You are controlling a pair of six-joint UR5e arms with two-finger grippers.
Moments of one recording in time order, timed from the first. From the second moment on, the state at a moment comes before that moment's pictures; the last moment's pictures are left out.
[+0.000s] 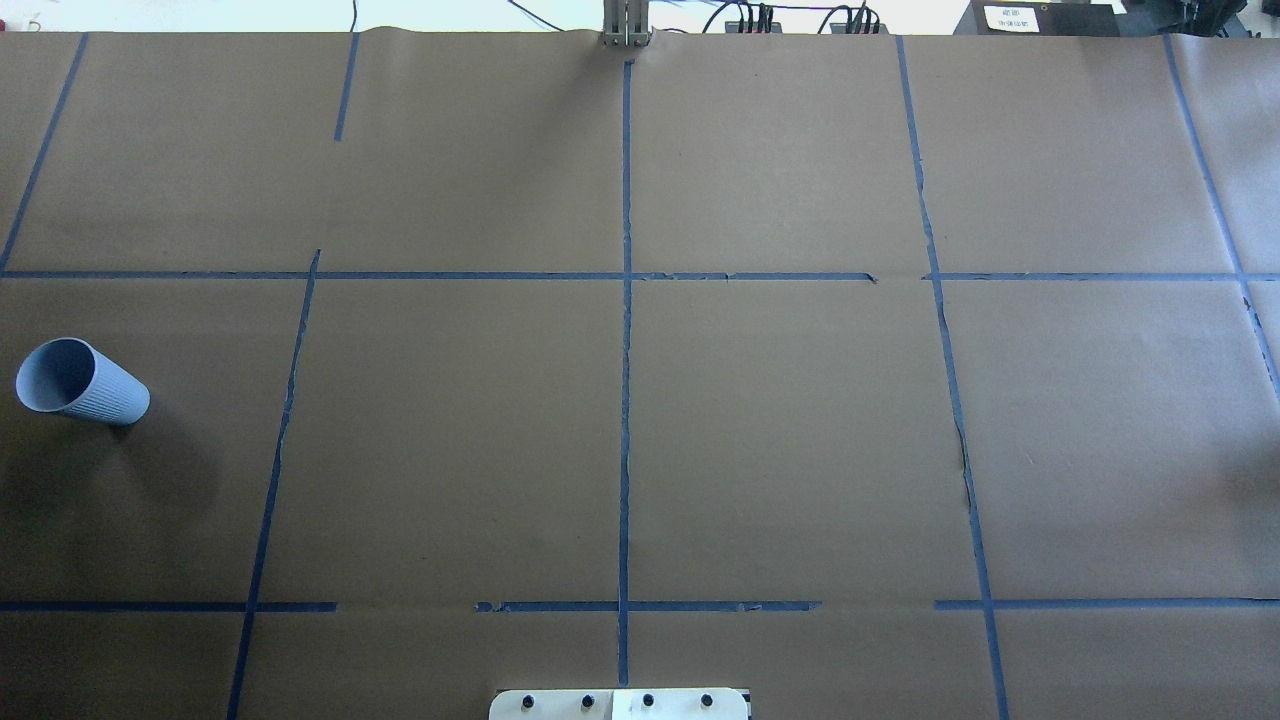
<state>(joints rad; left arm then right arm) -1.29 -1.45 -1.75 -1.93 -2.39 -0.49 1.63 -1.70 1.68 -1.59 2.39 -0.08</state>
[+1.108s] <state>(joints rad) -1.04 -1.46 -1.68 -2.05 -2.33 -0.66 1.65 -1.70 1.69 -1.59 2.39 -0.08</state>
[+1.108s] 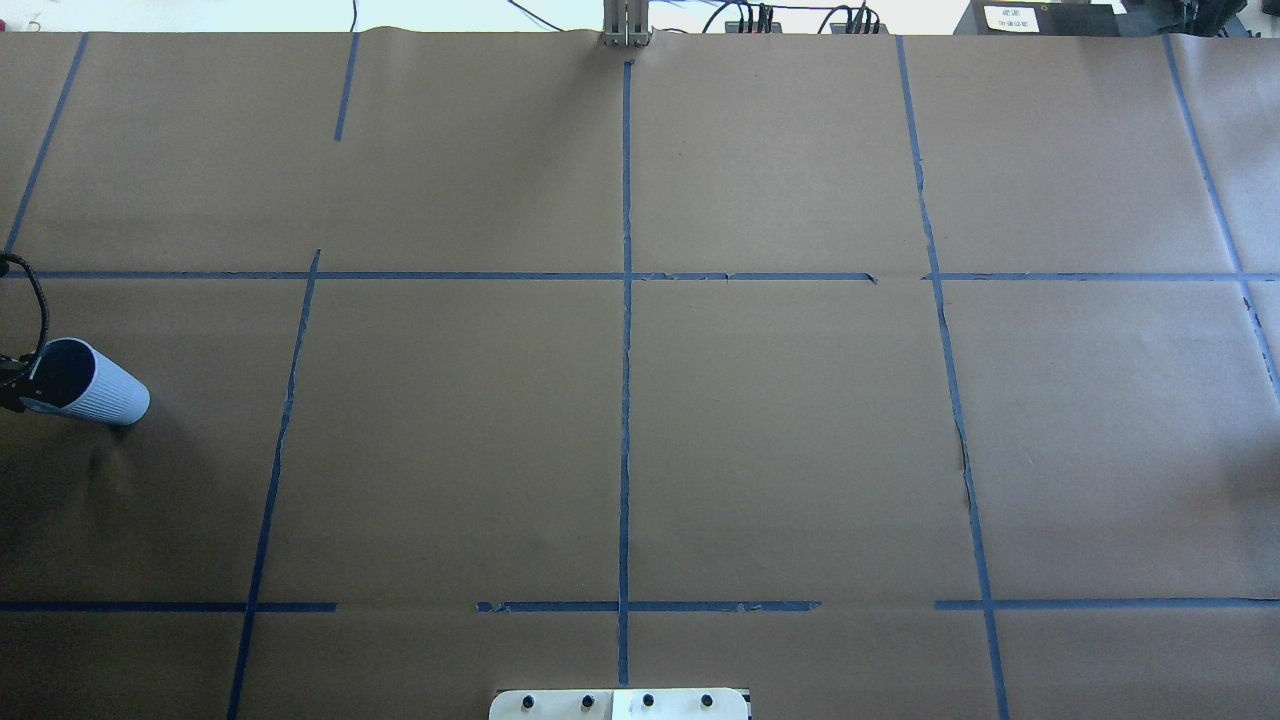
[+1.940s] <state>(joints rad) -1.07 -1.50 -1.91 -1.76 -2.38 -0.67 1.67 -1.70 1.71 -1.59 2.39 -0.08</state>
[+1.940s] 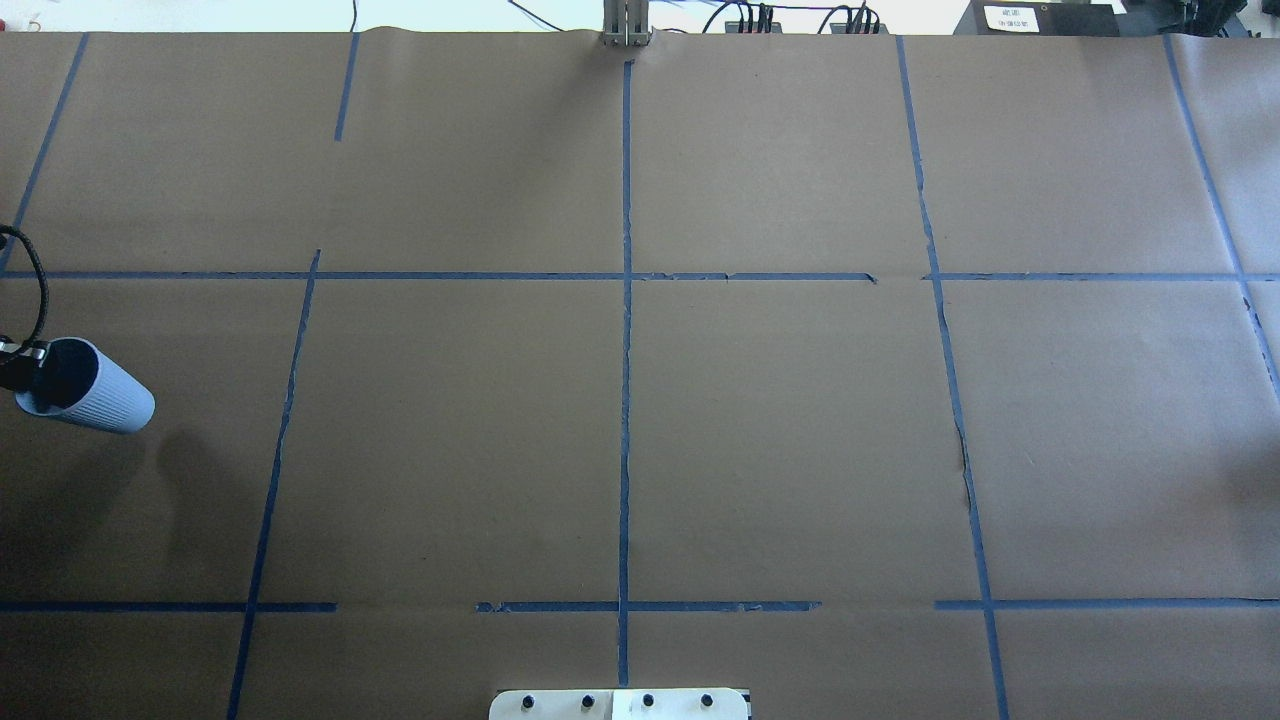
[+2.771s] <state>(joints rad) -0.69 -2.14 -1.89 -1.45 -2.20 -1.34 1.67 -1.70 1.77 -1.59 2.39 -0.07</state>
